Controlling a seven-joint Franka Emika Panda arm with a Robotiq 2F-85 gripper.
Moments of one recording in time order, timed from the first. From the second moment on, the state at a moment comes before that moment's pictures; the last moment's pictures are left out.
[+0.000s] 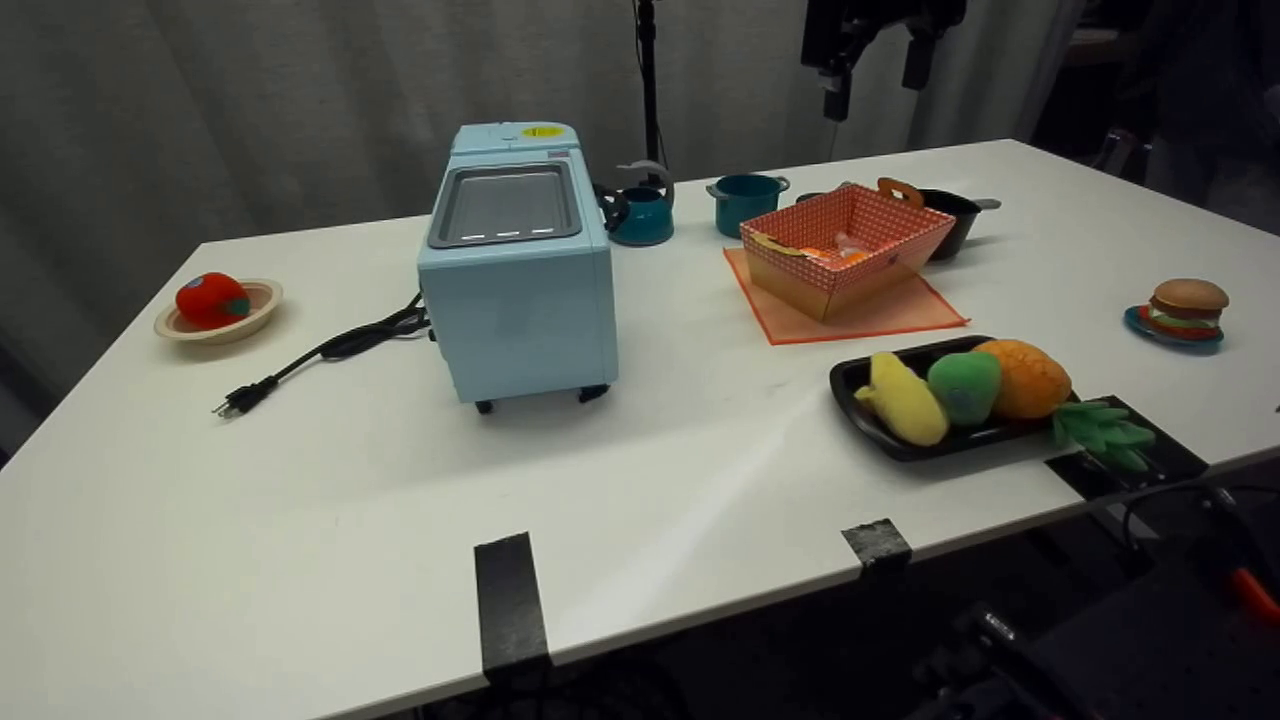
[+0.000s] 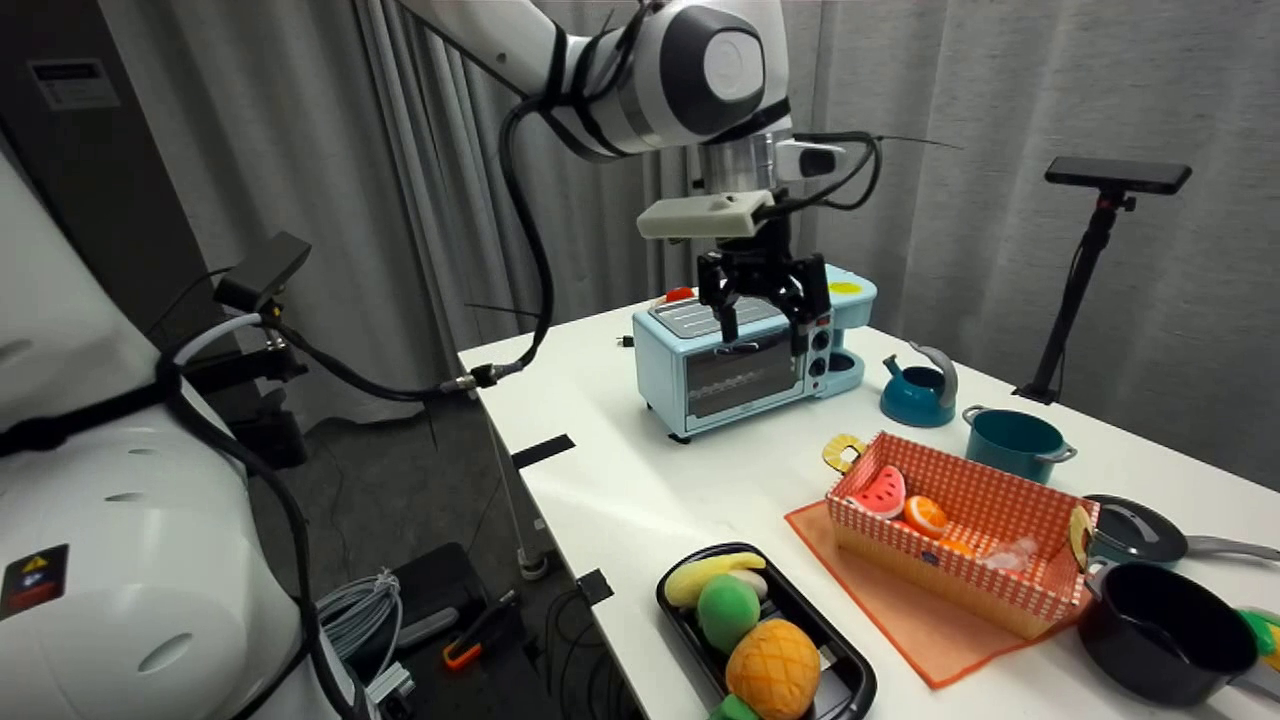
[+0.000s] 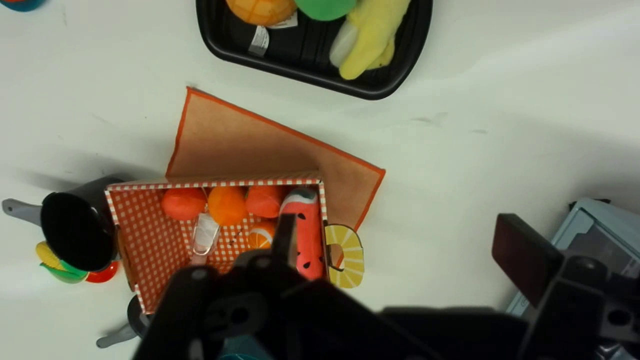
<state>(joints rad) 0.02 -0.09 0.05 -2.20 -0.17 2.15 0.06</state>
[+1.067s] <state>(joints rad) -0.07 0.52 -0.03 -1.69 -0.08 2.26 -0.12</state>
